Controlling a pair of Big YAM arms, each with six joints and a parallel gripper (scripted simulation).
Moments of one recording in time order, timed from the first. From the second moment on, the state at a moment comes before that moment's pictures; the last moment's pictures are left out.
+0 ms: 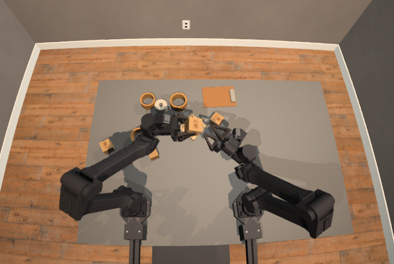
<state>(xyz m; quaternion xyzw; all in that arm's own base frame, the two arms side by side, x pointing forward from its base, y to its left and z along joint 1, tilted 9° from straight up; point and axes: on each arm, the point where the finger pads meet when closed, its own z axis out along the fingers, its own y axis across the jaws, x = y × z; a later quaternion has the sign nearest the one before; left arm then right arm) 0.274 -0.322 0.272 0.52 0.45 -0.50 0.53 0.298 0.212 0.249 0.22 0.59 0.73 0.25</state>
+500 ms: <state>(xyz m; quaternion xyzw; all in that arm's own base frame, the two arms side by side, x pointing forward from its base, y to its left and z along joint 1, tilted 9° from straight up) 0.274 -0.322 0.272 0.52 0.45 -0.50 0.53 0.296 0.218 0.257 0.22 0.56 0.76 0.25</state>
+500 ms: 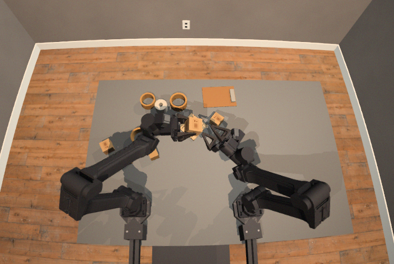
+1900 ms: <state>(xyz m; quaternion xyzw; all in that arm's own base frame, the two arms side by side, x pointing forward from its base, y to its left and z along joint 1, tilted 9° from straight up) 0.274 -0.322 0.272 0.52 0.45 -0.50 0.53 0.297 0.217 0.252 0.22 0.58 0.75 0.25</state>
